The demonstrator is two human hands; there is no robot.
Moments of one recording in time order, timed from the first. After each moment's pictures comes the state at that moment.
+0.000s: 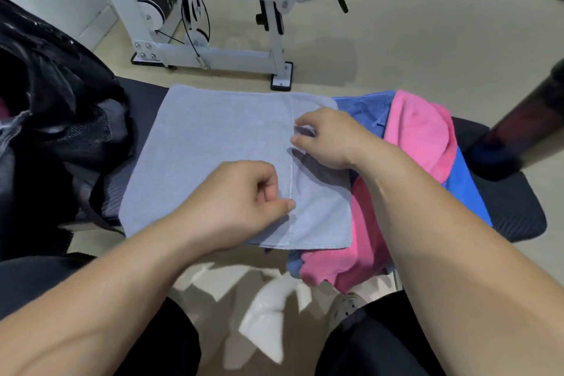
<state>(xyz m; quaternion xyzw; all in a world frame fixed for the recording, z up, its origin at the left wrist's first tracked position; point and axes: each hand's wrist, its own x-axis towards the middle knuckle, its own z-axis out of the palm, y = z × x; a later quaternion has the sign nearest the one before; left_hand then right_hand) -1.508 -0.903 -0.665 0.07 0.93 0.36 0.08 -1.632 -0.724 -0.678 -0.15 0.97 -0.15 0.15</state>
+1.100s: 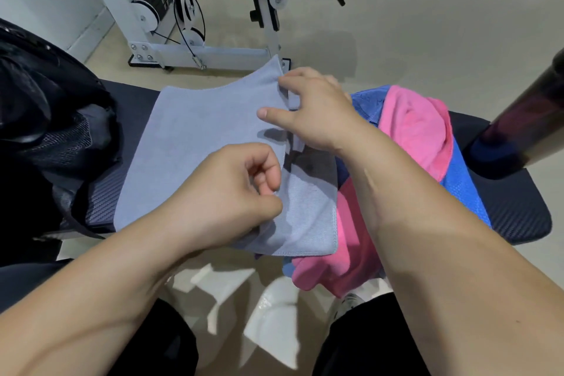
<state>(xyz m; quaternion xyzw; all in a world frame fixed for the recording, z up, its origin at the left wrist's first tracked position) -1.513 -0.881 -0.640 0.03 0.85 0.51 0.12 -1.639 -0.732 -0.652 -0.16 0.95 -0.26 0.03</state>
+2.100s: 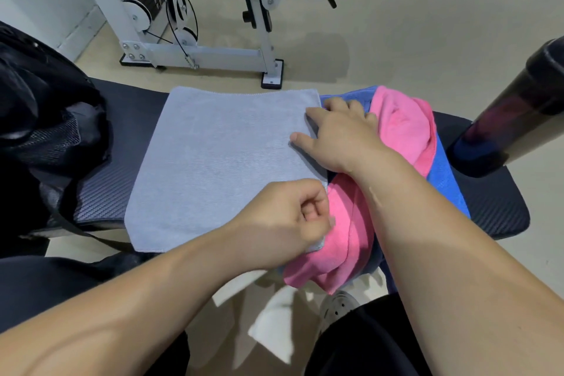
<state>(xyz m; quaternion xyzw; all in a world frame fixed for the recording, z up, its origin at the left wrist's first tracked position) -1.505 -0.824 -0.683 0.10 0.82 0.53 0.20 -1.624 -0.690 -0.675 -0.09 0.99 -0.06 0.07</state>
